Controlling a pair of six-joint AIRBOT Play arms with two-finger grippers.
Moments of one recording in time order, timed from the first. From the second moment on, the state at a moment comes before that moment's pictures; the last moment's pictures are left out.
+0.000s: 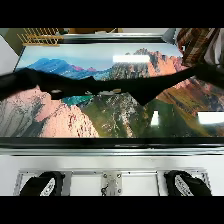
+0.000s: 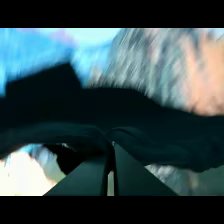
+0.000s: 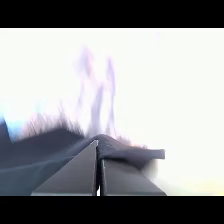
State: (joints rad) left arm 0.00 -0.76 1.35 1.18 -1.07 -1.63; right arm -0.25 -0.89 1.28 -1.01 0.90 1.37
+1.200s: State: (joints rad) left arm 0.07 -1.20 1.30 1.13 -0.91 -1.67; right arm -0.14 -1.38 1.59 -1.23 1.17 1.51
